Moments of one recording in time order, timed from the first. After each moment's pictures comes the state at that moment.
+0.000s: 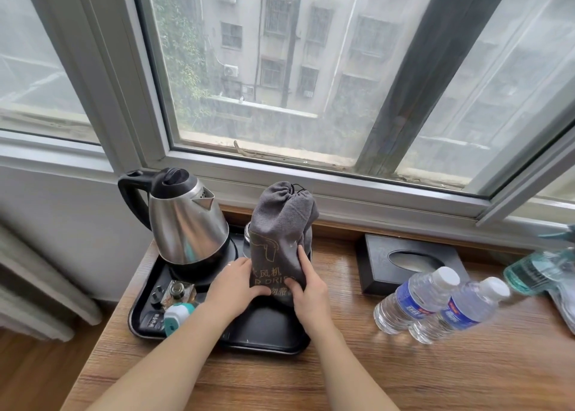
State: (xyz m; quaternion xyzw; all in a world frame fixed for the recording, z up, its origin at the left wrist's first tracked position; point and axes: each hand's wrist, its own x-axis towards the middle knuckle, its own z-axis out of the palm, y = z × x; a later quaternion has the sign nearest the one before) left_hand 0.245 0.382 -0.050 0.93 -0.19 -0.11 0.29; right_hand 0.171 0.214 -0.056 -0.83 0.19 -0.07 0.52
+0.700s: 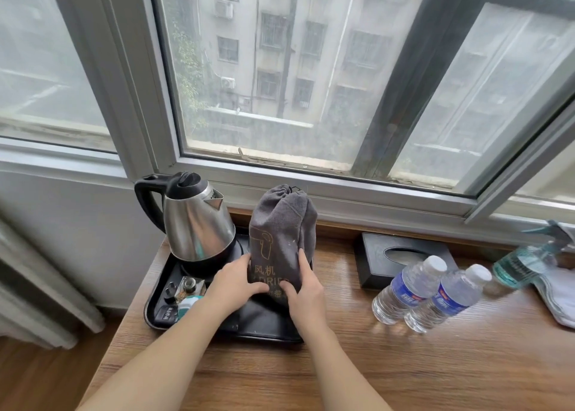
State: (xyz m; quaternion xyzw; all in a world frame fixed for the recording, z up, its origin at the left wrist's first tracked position) left_hand 0.231 0.403 -0.020 0.93 -0.14 -0.14 0.32; right_hand 0.149 0.247 -0.038 -0.86 0.21 -0.10 0.46
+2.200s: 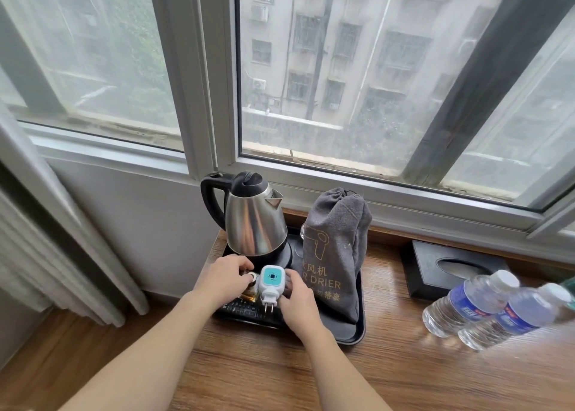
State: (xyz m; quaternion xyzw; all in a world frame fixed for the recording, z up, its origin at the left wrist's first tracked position) left_hand 0.253 0.526 -0.019 0.94 -0.10 -0.14 0.29; right_hand 0.176 0.349 -0.048 -0.84 0.16 0.07 0.51
